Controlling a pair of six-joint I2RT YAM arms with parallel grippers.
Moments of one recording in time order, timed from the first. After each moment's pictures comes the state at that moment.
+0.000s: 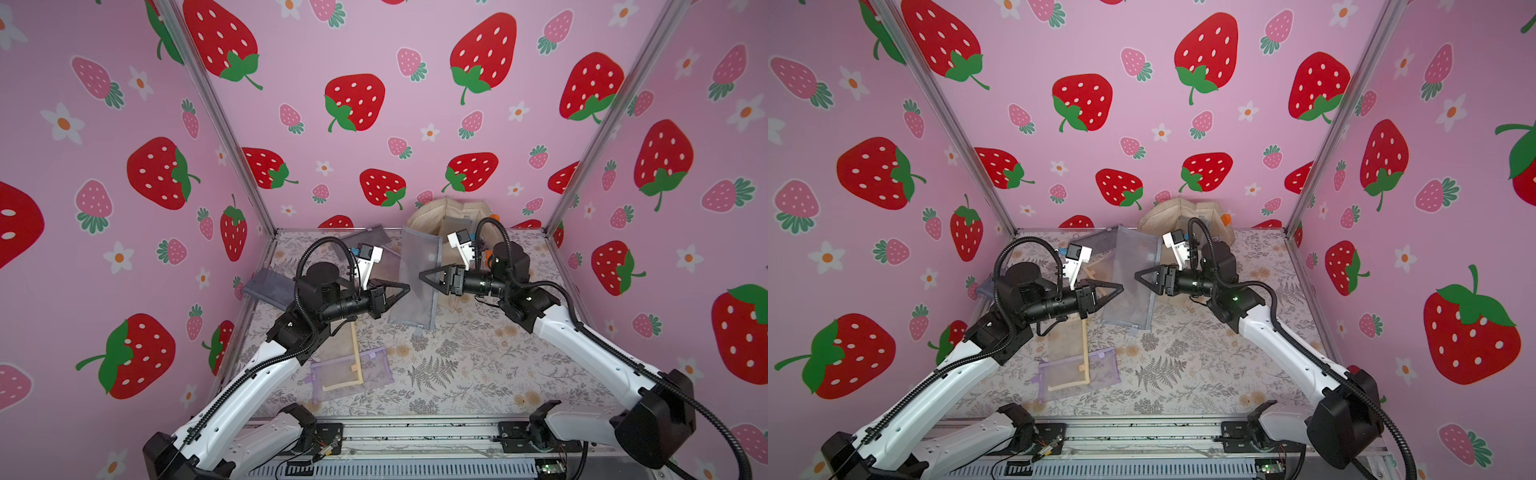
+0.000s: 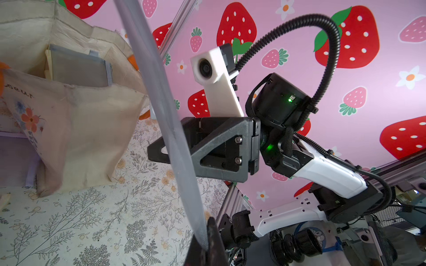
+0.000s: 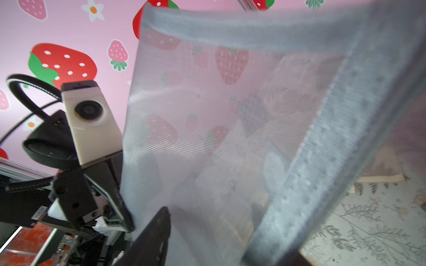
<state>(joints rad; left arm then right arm) -0.55 1.01 0.99 -0.14 0.63 -0.57 0.65 1.27 1.07 0.02 -0.74 0.67</state>
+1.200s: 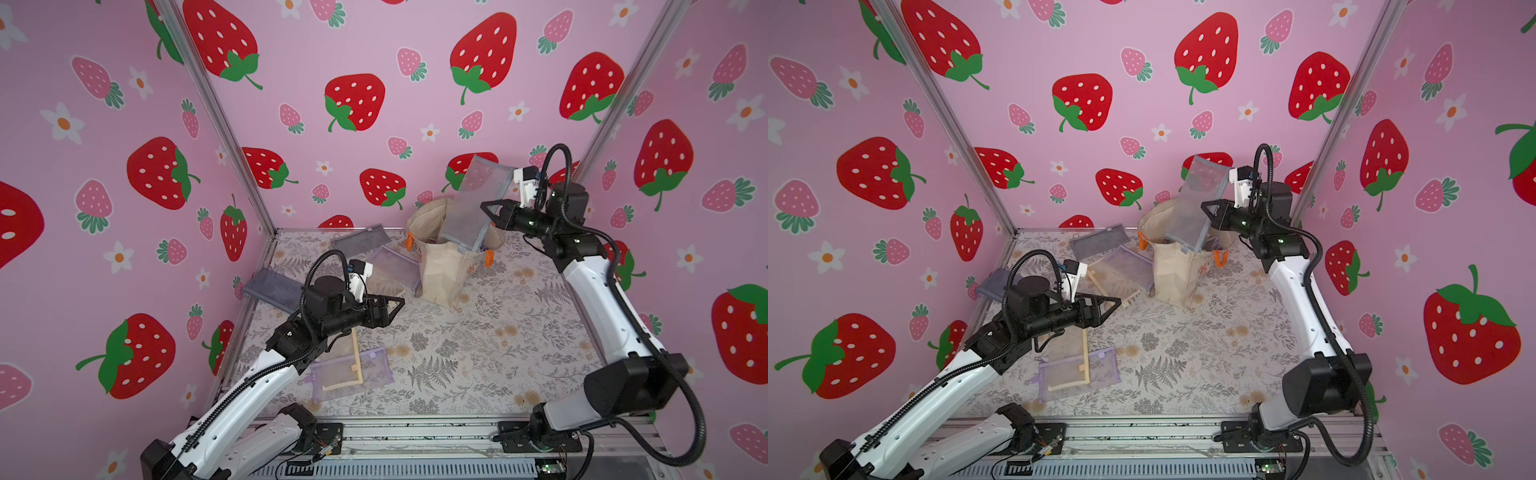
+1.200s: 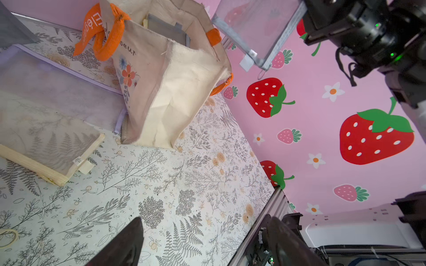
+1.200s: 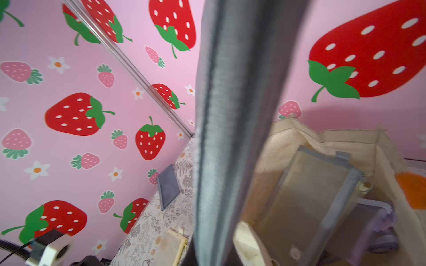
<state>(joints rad) -0.55 0.94 0.89 -0.34 0.37 -0.53 0.19 1.58 1.68 -0.36 -0.64 0.38</state>
